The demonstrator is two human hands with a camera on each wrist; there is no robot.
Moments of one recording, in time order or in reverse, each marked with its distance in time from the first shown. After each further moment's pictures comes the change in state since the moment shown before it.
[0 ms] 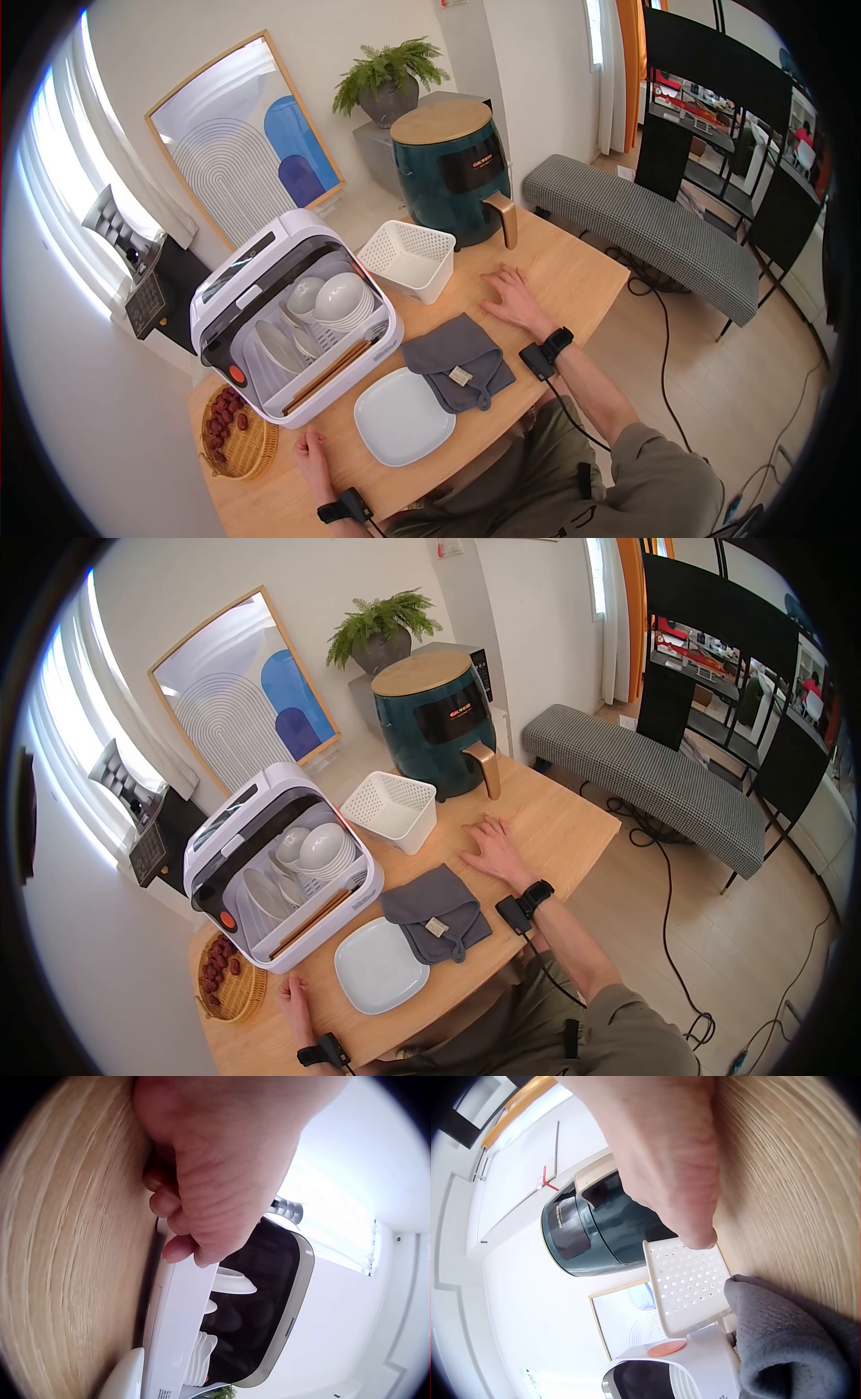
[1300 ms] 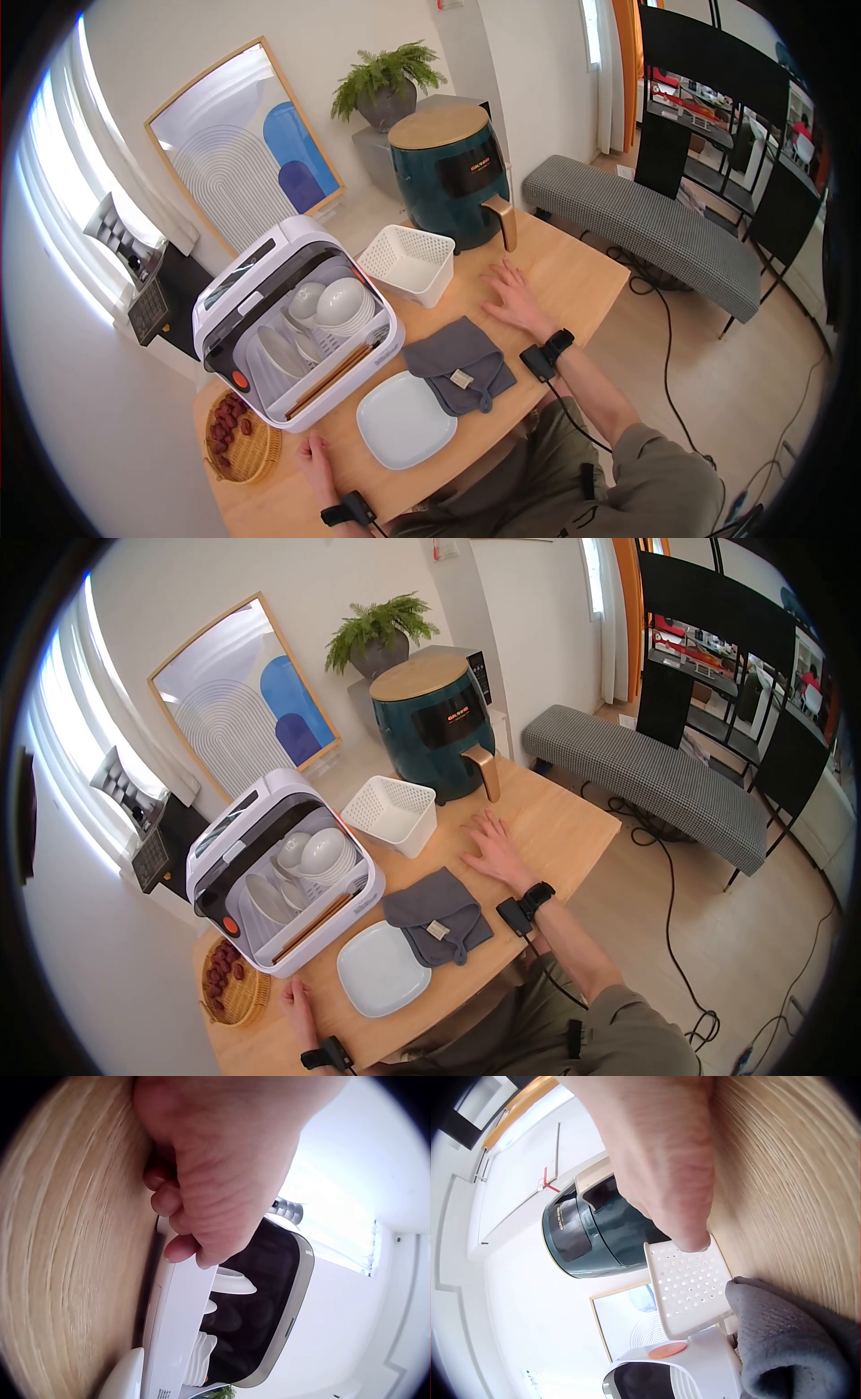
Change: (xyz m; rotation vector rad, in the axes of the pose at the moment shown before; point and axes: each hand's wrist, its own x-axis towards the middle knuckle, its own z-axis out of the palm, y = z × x) left_hand 0.000 -0.001 -0.002 0.017 0.000 -0.037; right_hand -0.001 0.002 -0.002 0.010 0.022 -0.023
